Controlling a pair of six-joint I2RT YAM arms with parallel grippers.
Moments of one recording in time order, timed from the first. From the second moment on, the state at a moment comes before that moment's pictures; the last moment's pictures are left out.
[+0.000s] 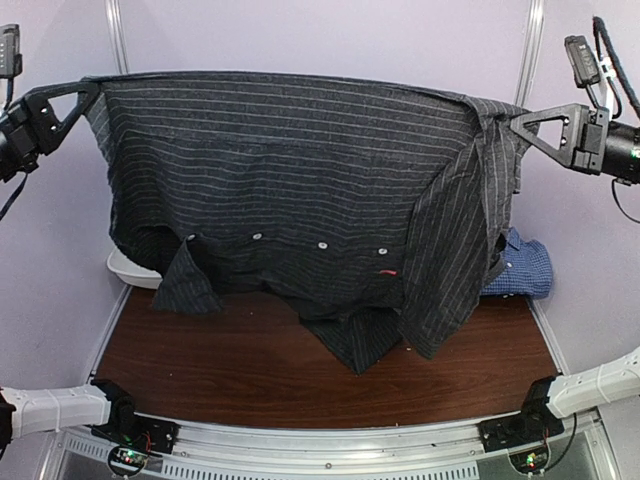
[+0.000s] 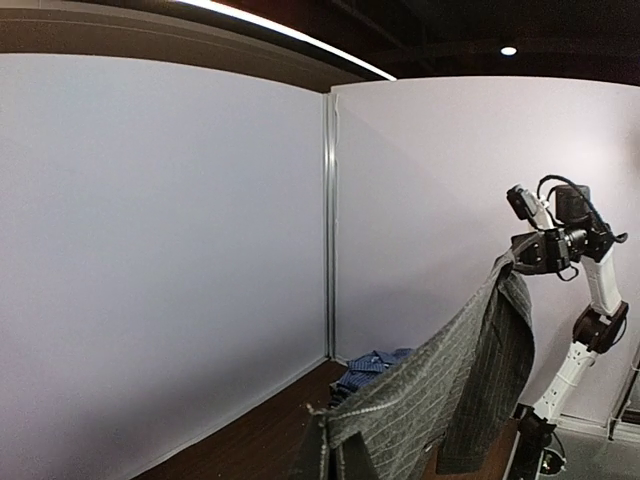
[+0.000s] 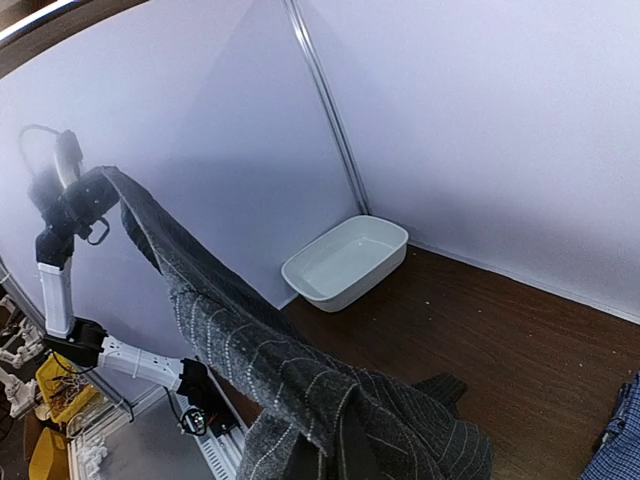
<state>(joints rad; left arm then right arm) -0.40 0.95 1.79 -0.63 0.51 -0.12 0.85 1.09 2.01 -1.04 -0.03 0.32</state>
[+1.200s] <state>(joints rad) -0.36 2.22 1.93 -0.35 -0.12 -0.12 0.36 2.07 1.86 -0.63 0.33 0.21</state>
